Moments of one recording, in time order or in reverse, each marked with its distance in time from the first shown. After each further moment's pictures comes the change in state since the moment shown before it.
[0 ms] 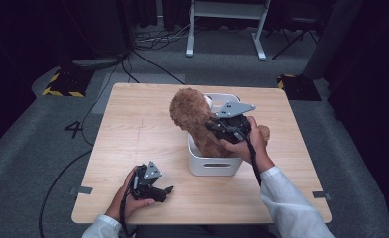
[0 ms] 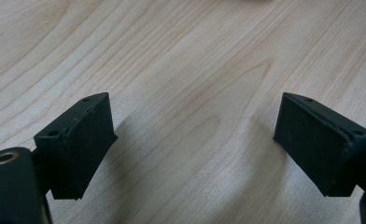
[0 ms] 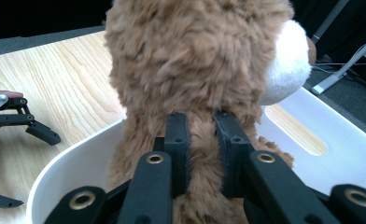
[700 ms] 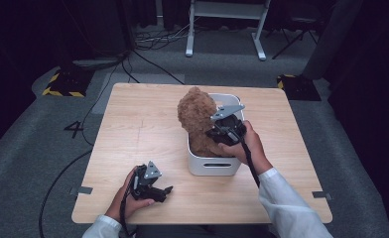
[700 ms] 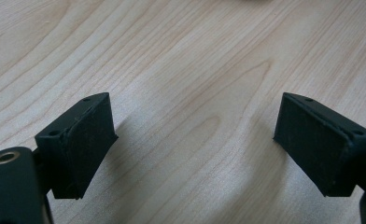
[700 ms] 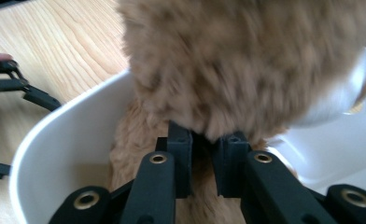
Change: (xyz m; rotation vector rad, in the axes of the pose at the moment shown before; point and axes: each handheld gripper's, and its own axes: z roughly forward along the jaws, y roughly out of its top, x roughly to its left) left arm 0.000 0.000 0.000 0.000 0.005 0.002; right arm 0.001 -0.011 0.018 0.155 0.023 0.036
